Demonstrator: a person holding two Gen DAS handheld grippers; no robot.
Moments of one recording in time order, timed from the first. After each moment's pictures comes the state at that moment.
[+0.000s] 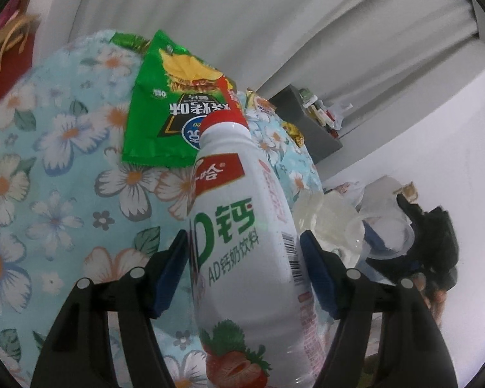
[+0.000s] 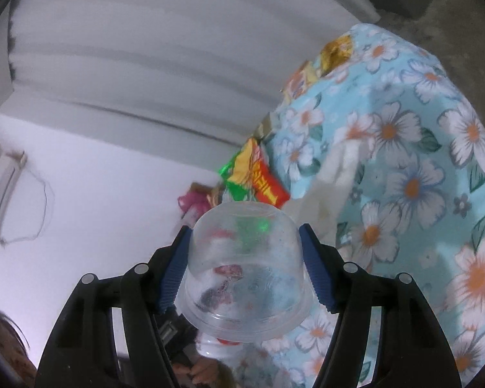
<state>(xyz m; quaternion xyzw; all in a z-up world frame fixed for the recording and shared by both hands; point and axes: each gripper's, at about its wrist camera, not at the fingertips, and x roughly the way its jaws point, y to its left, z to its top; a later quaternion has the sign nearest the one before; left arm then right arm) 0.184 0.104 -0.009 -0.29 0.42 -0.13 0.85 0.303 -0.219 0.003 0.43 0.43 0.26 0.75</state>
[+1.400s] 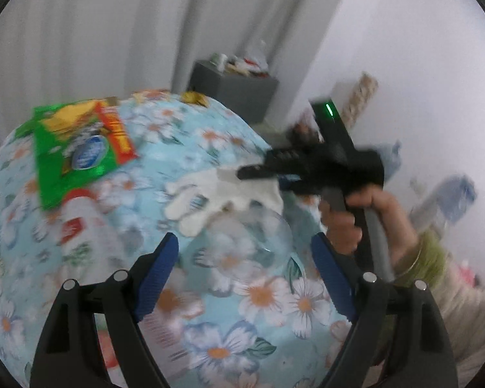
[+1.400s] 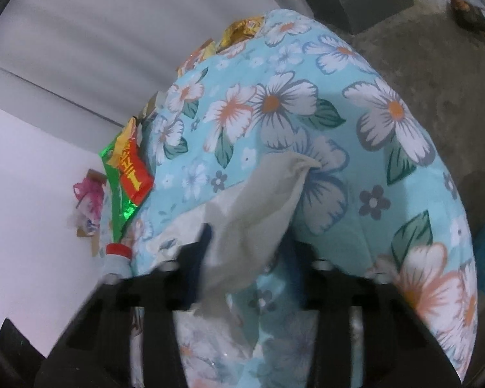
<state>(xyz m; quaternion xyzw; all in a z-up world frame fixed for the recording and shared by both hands) 0.143 -0.018 0.019 -0.02 0.40 -0.28 0.87 0.326 -0.209 -0.075 0.30 0.51 0.09 0.80</state>
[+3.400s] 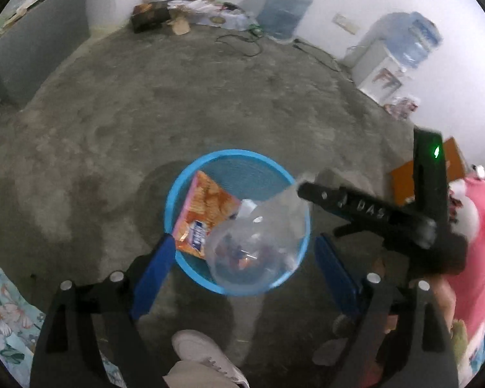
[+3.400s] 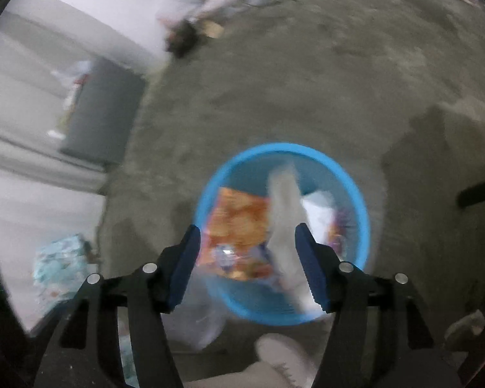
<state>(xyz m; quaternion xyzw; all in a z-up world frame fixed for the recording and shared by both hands) 0.184 -0.524 -0.153 0.19 0.55 -0.47 0.66 0.011 -0.599 -0.205 0.51 0.37 -0.33 0.70</state>
